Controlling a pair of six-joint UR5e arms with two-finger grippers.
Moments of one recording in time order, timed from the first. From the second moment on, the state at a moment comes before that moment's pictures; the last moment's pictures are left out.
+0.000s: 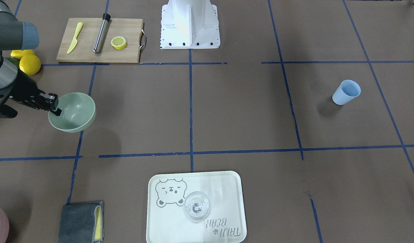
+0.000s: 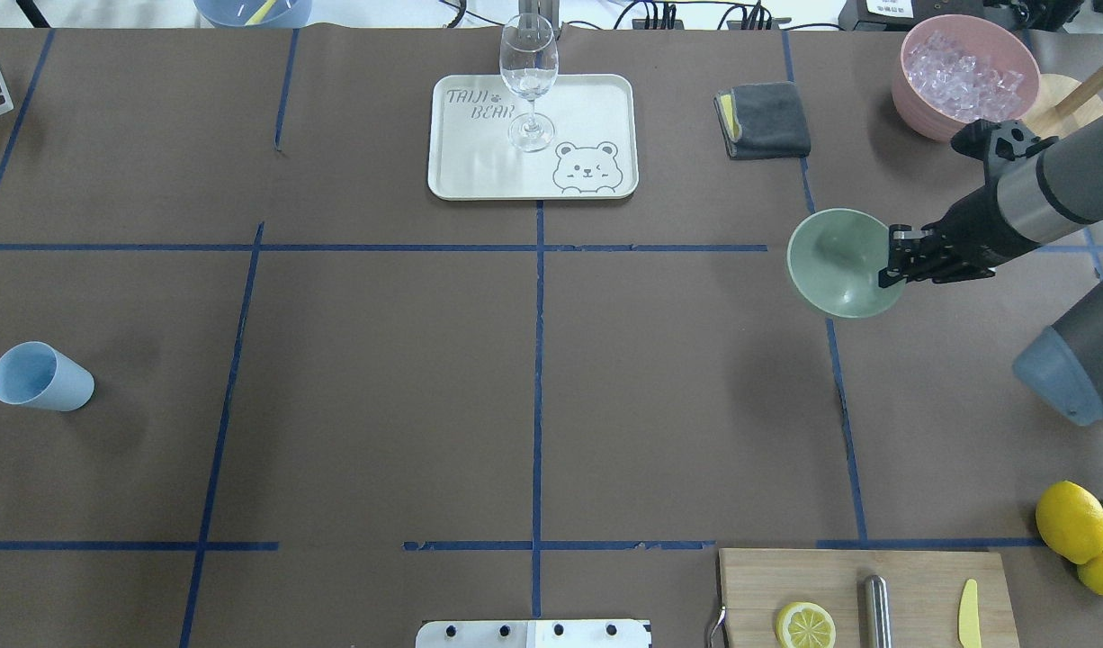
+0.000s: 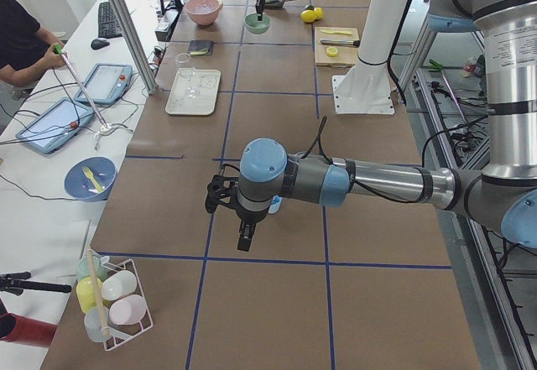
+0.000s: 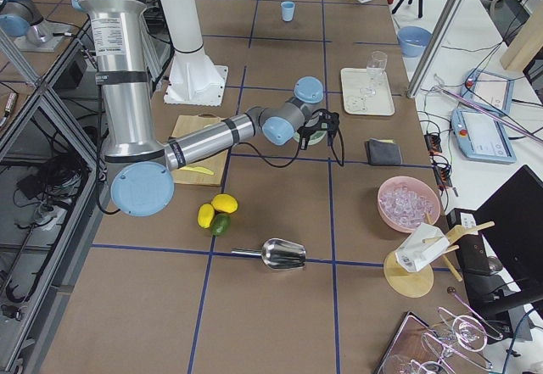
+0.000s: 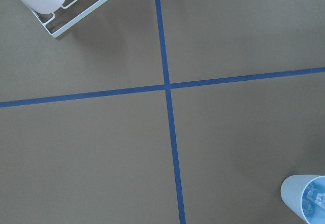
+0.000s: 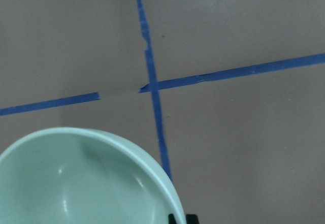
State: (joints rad) left arm -1.63 -1.39 -1.86 -1.67 -2.37 0.01; right arm 0.96 -1.44 1.82 -1.18 2.29 1.13
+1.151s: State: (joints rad) left arm -1.62 -1.39 -1.83 -1.83 -2.43 0.01; right arm 0.43 -0.88 1.63 -1.27 1.84 1.73
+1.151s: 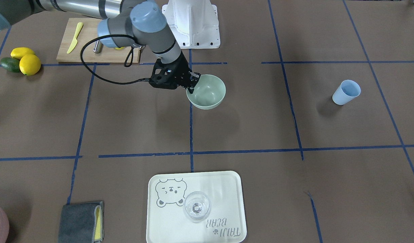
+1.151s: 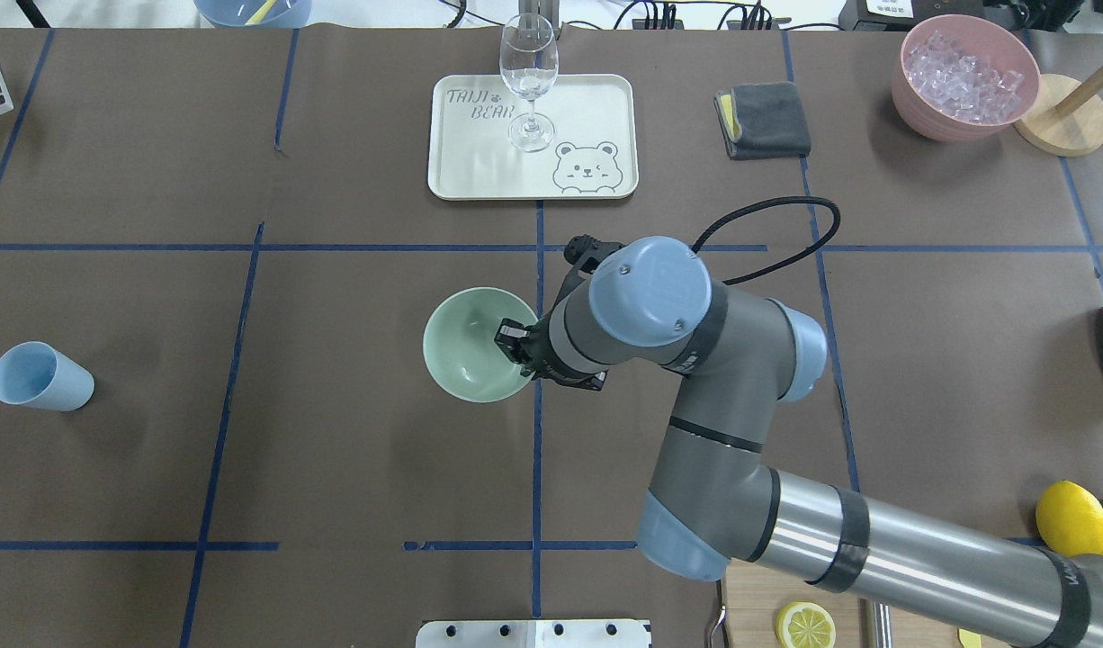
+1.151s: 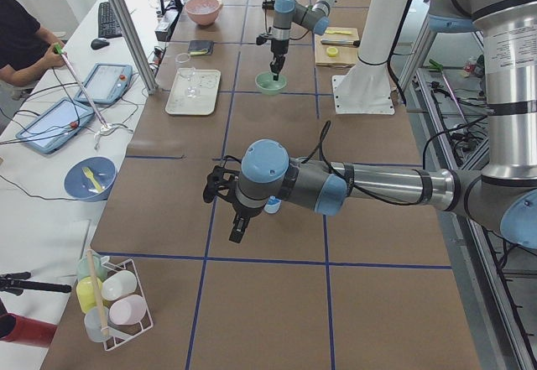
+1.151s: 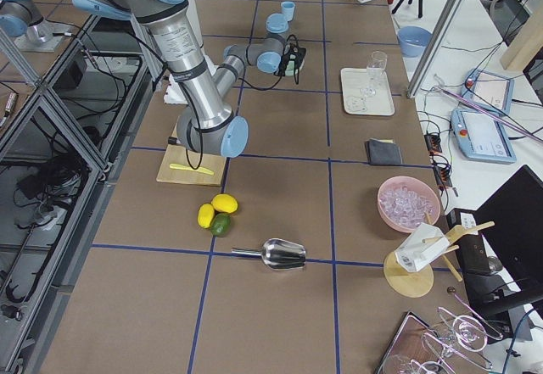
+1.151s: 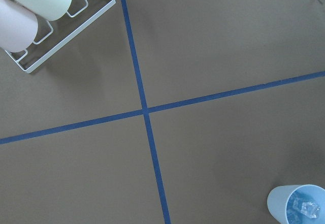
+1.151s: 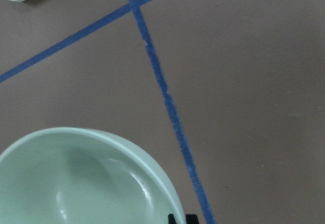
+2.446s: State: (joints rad) left arm -1.62 -1.39 -1.82 -1.83 -2.43 0.01; right arm 0.37 -0.78 1.48 -1.26 1.75 1.76
